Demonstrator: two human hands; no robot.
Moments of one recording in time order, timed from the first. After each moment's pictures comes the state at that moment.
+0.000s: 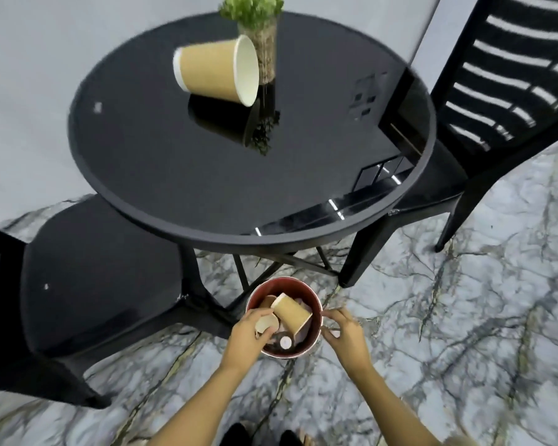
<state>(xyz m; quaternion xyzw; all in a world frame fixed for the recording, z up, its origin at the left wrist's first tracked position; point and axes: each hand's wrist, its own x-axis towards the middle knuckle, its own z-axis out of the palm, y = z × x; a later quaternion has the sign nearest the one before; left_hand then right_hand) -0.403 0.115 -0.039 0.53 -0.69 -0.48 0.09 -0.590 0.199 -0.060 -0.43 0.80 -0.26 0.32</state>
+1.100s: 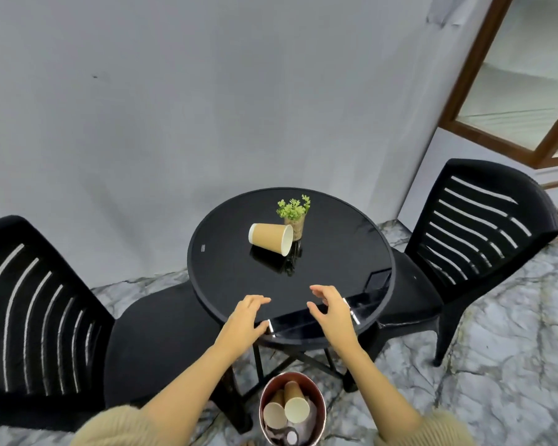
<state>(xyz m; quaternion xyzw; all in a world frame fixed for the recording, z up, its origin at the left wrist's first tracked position) -0.372 0.033 0.253 0.48 -0.81 -0.30 0.15 -0.568 0.086 0.259 -0.53 0.69 -0.43 0.24</state>
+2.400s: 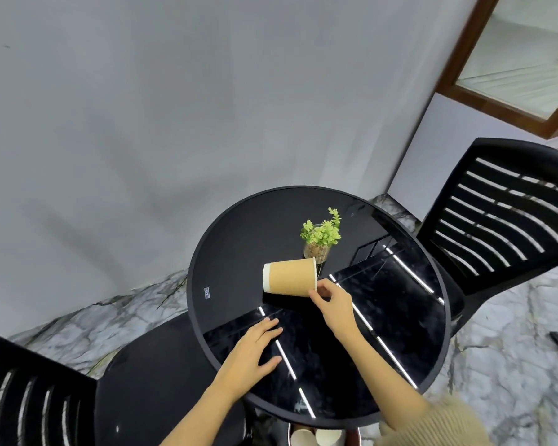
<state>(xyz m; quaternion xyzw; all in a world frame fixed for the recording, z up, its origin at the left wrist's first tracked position) -0.331 -0.112 0.193 0.35 -0.87 -0.33 0.08 -0.538 -0.092 0.231 -0.40 0.76 -0.45 0.27</state>
